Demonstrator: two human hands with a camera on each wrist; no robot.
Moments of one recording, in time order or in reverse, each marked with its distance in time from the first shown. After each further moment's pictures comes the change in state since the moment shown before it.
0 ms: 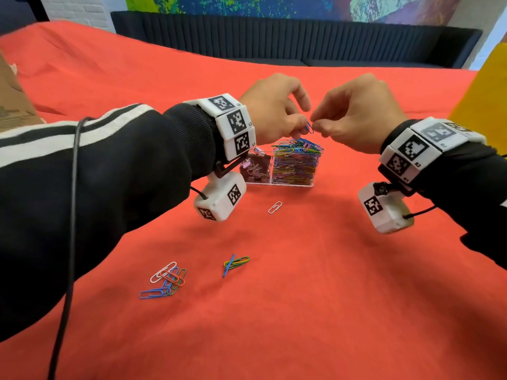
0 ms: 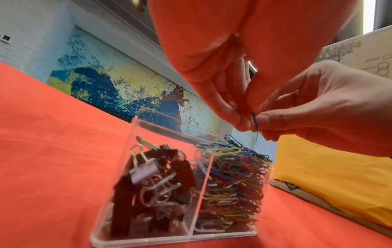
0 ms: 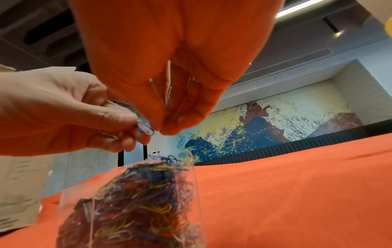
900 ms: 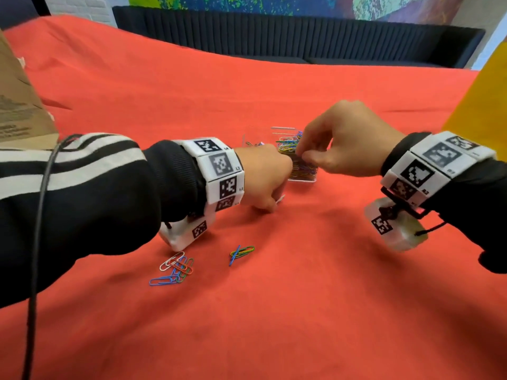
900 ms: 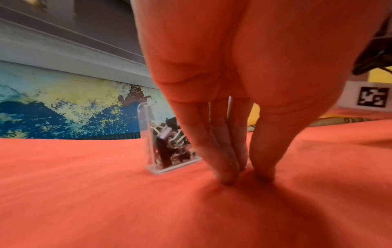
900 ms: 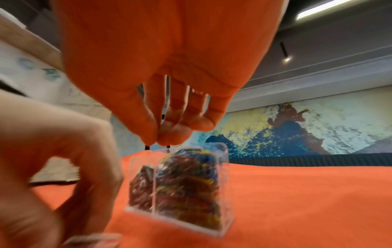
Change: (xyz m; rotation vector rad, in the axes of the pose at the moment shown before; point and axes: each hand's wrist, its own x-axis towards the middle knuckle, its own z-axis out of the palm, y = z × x) left_hand -0.066 -0.003 0.018 0.838 -0.551 0.088; right_hand -0.034 -0.037 0.000 -0.131 -0.281 -0.172
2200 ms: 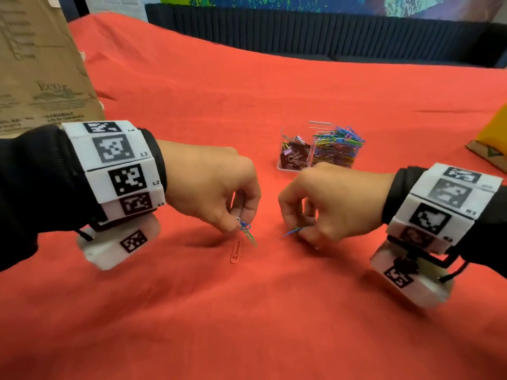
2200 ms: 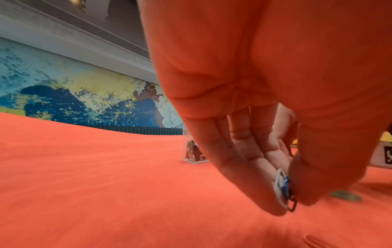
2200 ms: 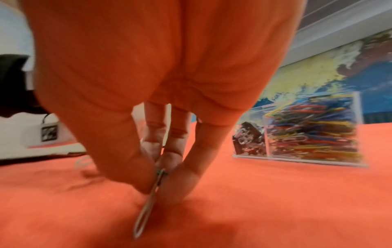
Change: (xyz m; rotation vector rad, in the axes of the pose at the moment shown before) left_hand -0.129 -0.025 -0.010 -0.270 -0.143 0.031; right_hand -0.027 -0.091 0.036 0.002 -0.551 -0.203
